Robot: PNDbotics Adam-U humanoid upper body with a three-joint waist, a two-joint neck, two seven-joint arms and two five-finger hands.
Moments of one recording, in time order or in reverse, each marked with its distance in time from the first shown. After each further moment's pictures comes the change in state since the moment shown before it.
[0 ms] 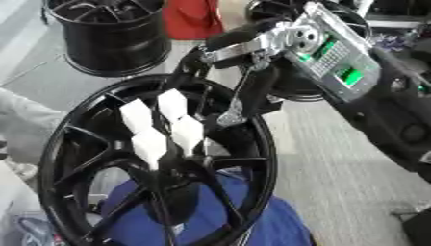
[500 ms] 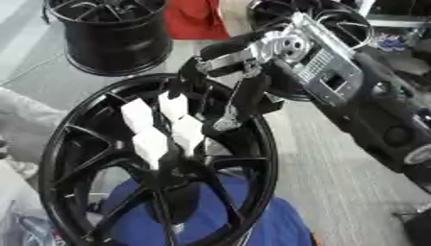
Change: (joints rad) left arm -0.004 0.000 0.000 0.000 0.000 0.001 -0.001; right arm 0.000 0.023 0.017 0.033 0.023 -0.029 0.012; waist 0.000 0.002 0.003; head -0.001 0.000
